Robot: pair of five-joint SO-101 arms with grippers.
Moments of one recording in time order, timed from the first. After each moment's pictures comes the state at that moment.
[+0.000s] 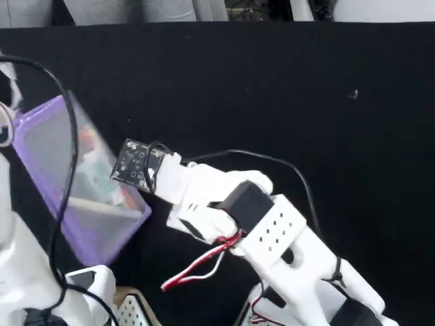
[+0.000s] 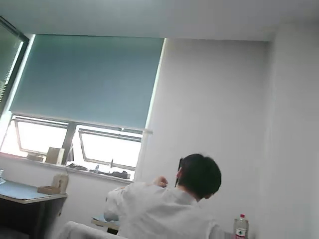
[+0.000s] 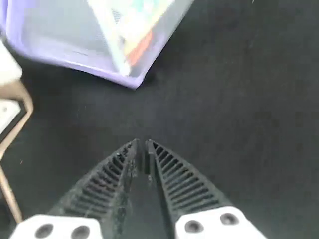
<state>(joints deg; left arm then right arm) -19.3 -35.5 -30.8 64.9 7.8 -46.9 -36.5 24.7 80.0 25.5</state>
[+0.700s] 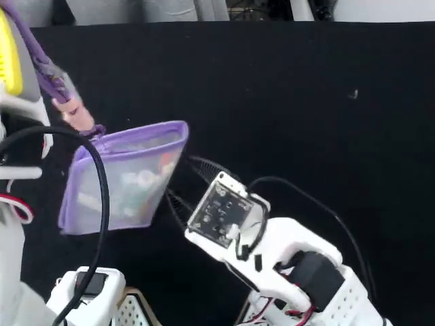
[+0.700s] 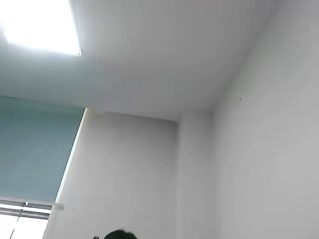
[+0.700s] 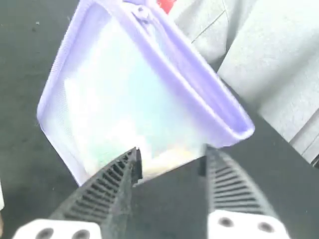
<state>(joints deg) -2.5 -42.9 -30.8 52.4 3.5 -46.9 -77.1 51.5 56.0 21.1</state>
